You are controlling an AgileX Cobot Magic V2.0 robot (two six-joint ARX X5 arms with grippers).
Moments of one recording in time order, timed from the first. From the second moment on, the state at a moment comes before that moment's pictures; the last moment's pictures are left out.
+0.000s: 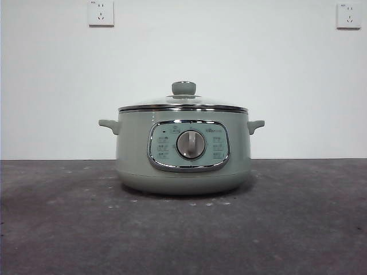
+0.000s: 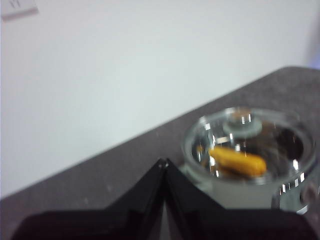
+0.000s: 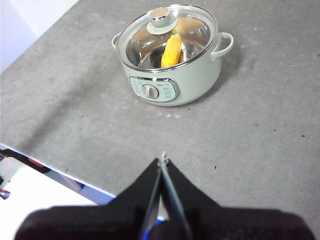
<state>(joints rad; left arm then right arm) -0.02 0.52 0.71 -0.26 0.37 0.26 0.52 0.52 1.35 -1.35 -0.09 0.19</state>
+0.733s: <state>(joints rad) 0.03 0.02 0.02 -0.11 0.26 0.13 0.52 0.52 1.35 -1.35 -0.09 0.19</state>
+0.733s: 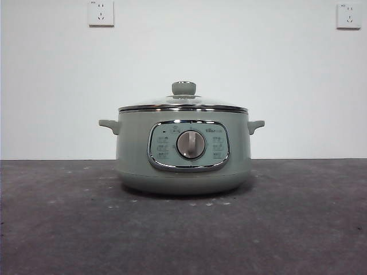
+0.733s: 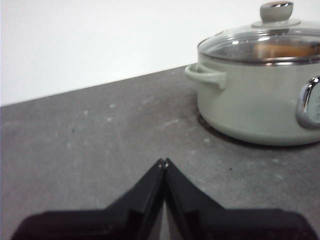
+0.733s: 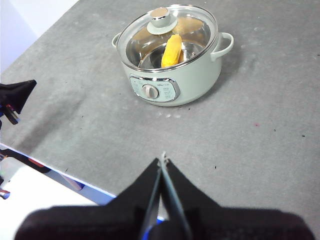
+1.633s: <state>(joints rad) 0.03 0.05 0.02 -0.16 0.26 0.10 0.52 0.52 1.35 -1.35 -0.09 0.19</state>
